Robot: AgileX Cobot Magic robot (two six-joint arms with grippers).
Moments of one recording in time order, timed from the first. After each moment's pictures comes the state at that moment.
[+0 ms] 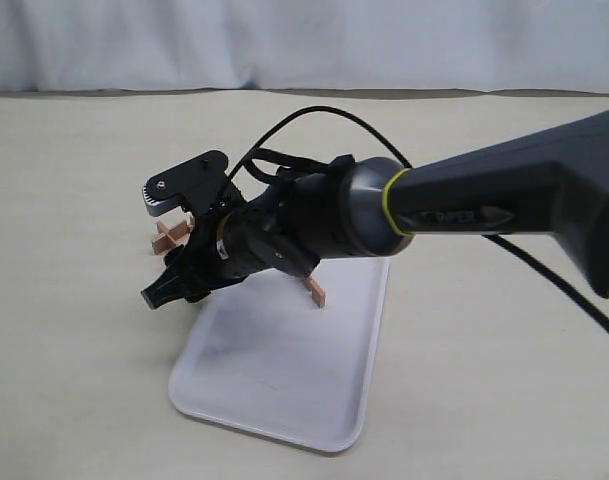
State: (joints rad) left arm -0.06 0.00 0.00 -0.05 0.36 -0.10; right arm 0.55 2.12 -1.33 -0.27 0.19 0.41
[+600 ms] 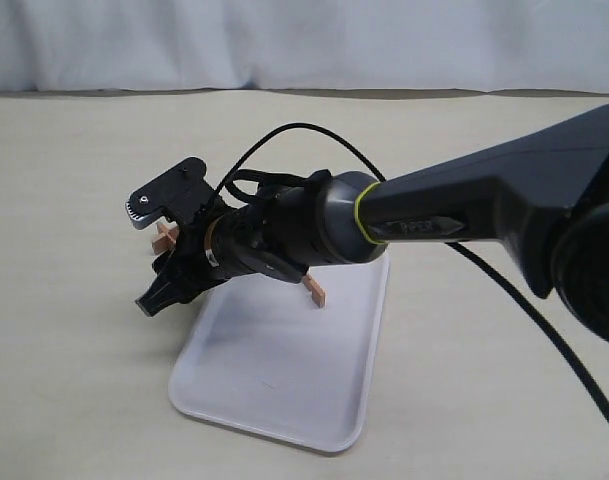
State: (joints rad) left arm -0.06 0.00 0.00 -0.05 0.36 -0.11; right arm 0.55 2.20 -1.38 -0.41 0.11 0.41
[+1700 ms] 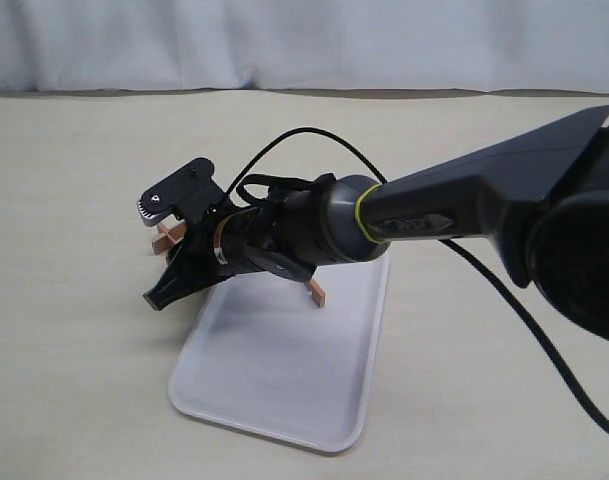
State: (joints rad) left arm -0.06 0.00 0.00 -0.05 0.36 -0.11; right arm 0.52 2.24 -1.38 -0.43 0.02 0.41
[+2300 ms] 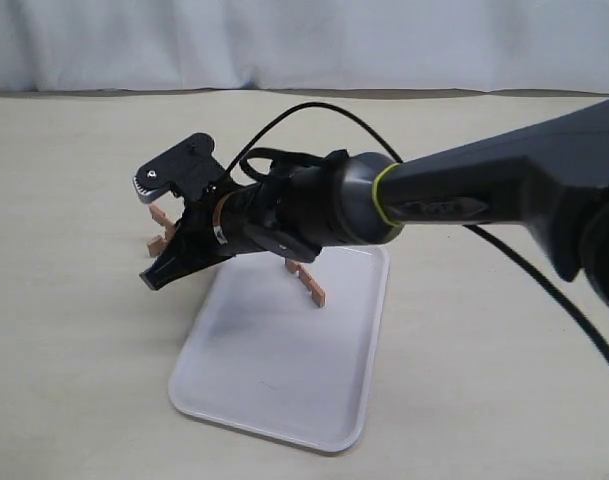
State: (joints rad) left arm -0.06 0.00 0.00 -0.05 0.36 -0.11; right arm 0.52 2.16 -1.38 -0.44 0.09 0.41
